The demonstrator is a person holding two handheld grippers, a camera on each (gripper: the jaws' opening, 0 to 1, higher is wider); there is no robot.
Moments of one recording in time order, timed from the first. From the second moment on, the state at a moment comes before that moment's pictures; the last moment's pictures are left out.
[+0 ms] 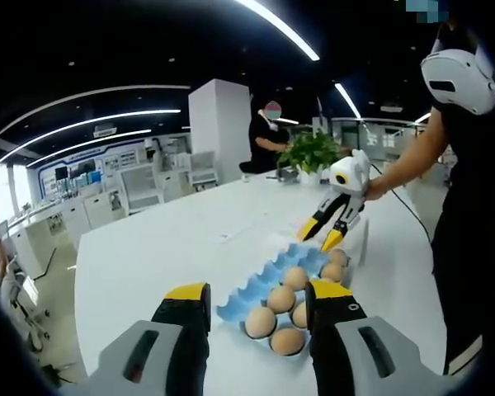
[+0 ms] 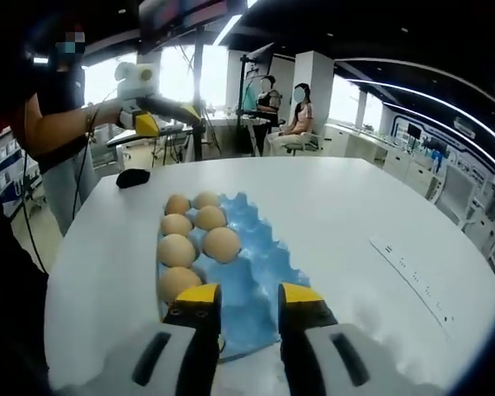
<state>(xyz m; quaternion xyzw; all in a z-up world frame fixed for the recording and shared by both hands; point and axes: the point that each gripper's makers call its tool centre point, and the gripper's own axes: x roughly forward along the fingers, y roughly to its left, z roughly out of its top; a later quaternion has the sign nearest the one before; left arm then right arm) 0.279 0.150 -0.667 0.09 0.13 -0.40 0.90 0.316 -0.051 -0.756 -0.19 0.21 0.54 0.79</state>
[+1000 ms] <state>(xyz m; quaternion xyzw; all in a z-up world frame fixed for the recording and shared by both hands) 0.281 0.144 -0.666 0.09 0.13 -0.40 0.90 0.318 -0.136 -0.761 -0.18 0.24 0.47 0.83</state>
